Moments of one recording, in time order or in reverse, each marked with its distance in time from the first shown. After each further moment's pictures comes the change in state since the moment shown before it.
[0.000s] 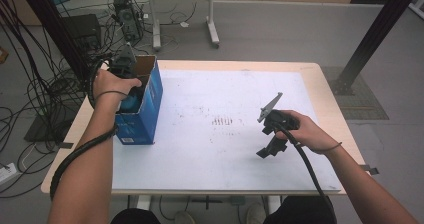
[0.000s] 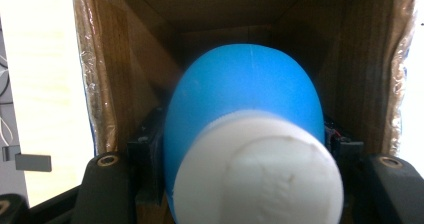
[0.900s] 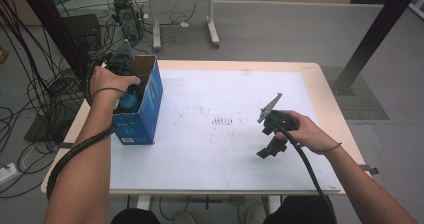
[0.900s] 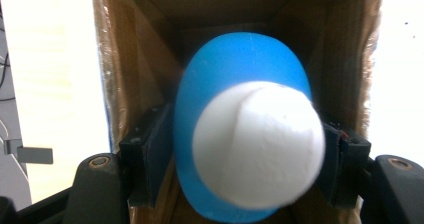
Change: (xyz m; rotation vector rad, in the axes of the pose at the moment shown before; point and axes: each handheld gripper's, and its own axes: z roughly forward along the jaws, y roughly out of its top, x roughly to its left) left arm 0.001 -0.001 -0.017 0.002 -0.013 -0.007; right arm 0.001 0.000 0.001 0.005 -0.008 -0.005
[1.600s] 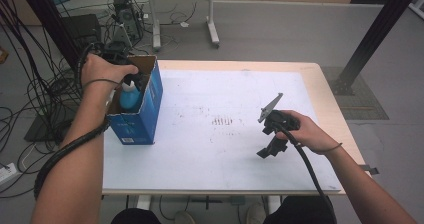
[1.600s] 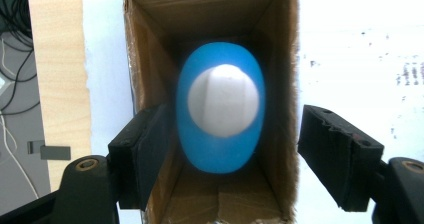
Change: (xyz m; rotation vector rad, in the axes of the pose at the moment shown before) left arm -0.010 -0.007 -0.048 -0.061 -0.007 0.035; right arm -0.001 -0.001 -0.001 -0.005 0.005 0.004
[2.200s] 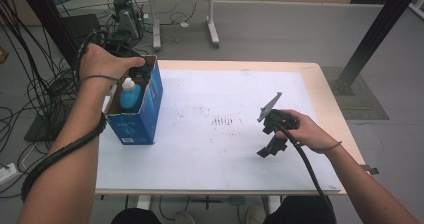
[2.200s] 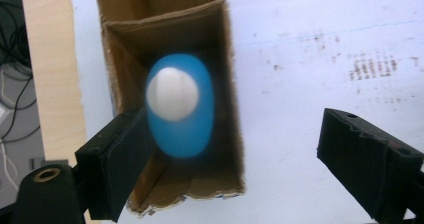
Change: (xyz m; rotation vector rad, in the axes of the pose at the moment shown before) left arm -0.028 -0.008 -0.039 -0.062 -0.029 0.085; right arm -0.002 0.003 0.000 0.018 -0.002 -0.002
